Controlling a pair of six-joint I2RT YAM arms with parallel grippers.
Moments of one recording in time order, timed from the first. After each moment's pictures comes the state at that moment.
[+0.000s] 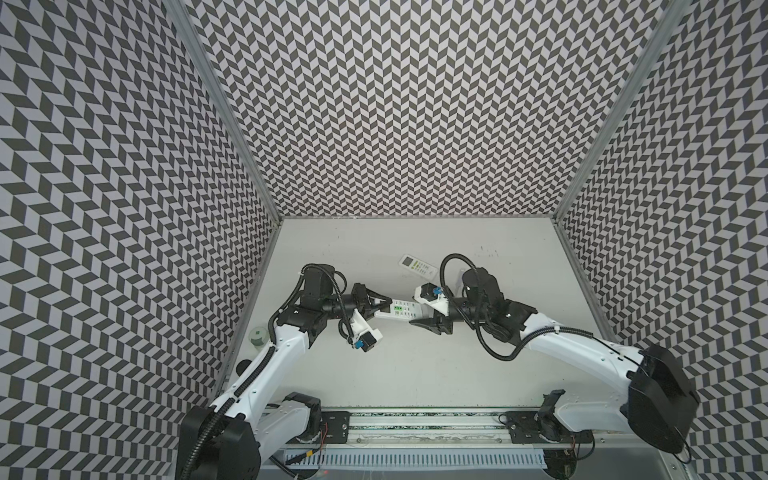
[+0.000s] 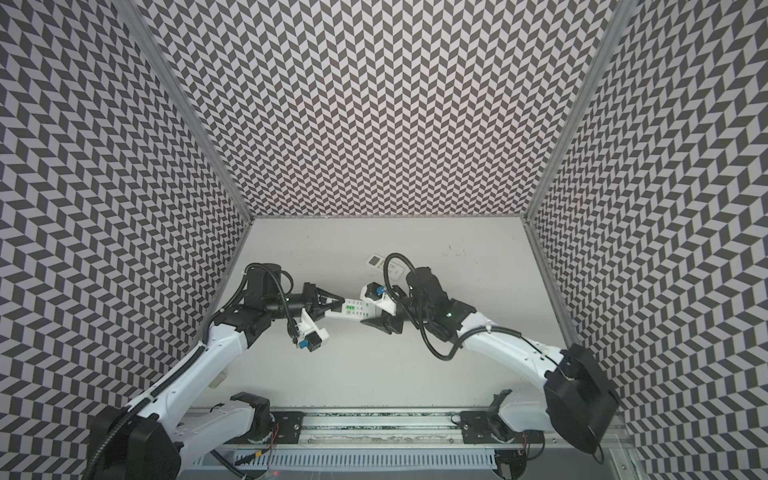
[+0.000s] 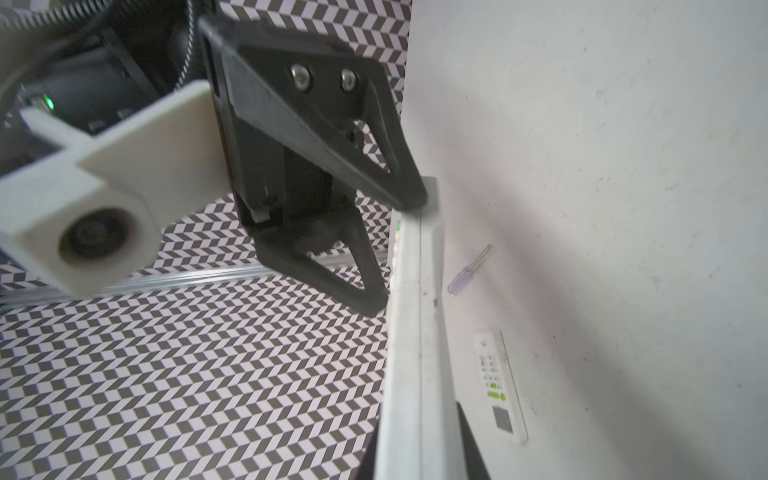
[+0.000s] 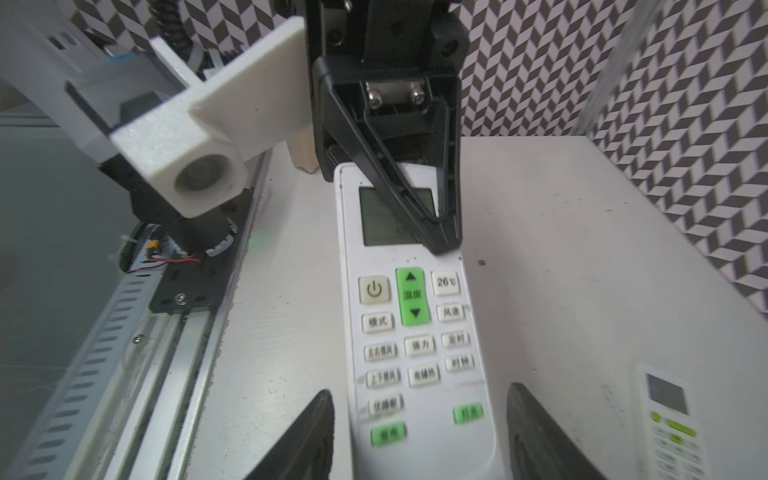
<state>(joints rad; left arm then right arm) -0.26 1.07 0.74 -0.26 0.90 2.07 0.73 1.27 0.79 0.08 -0.53 -0.35</state>
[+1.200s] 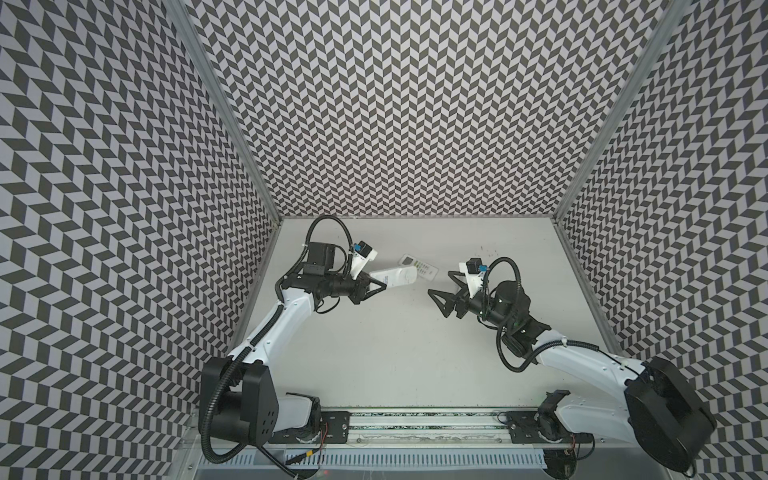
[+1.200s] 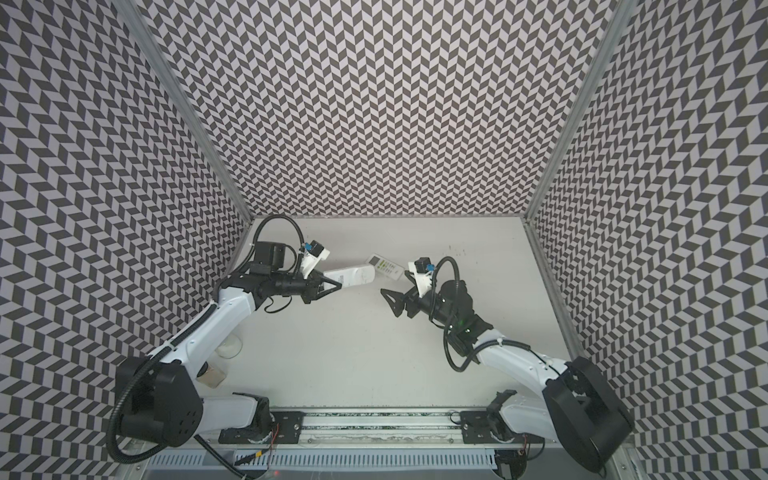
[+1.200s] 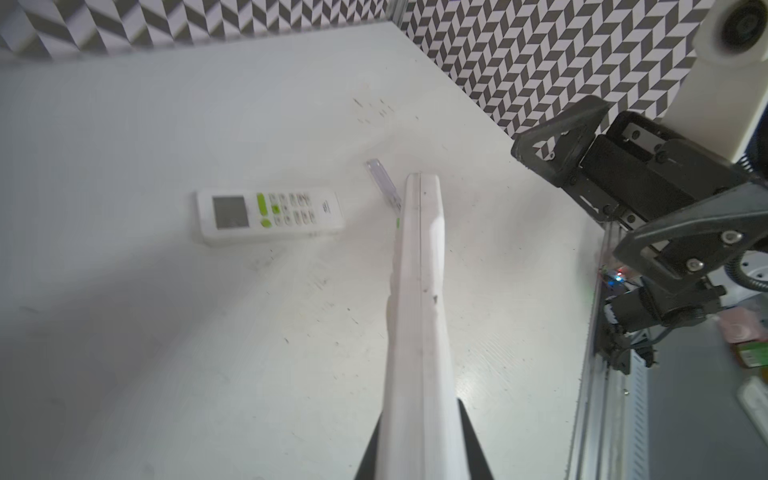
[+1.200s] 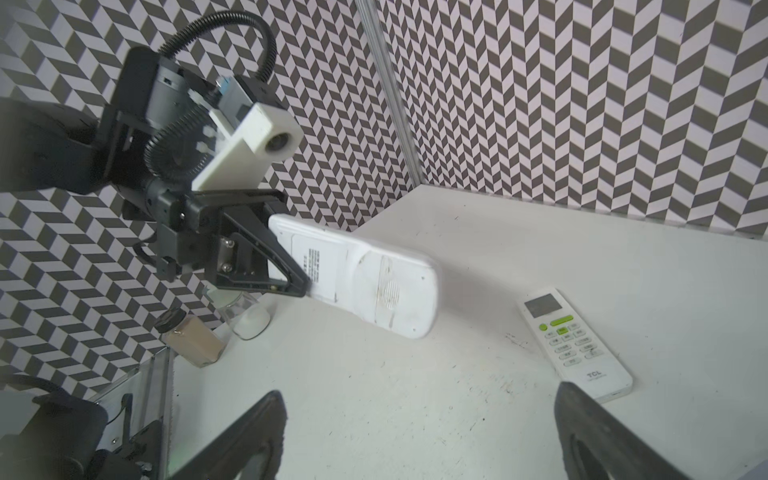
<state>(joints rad) -0.17 1.33 0.93 -0.44 0.91 0.18 0.60 1.24 0.54 0.58 -0.31 0.29</state>
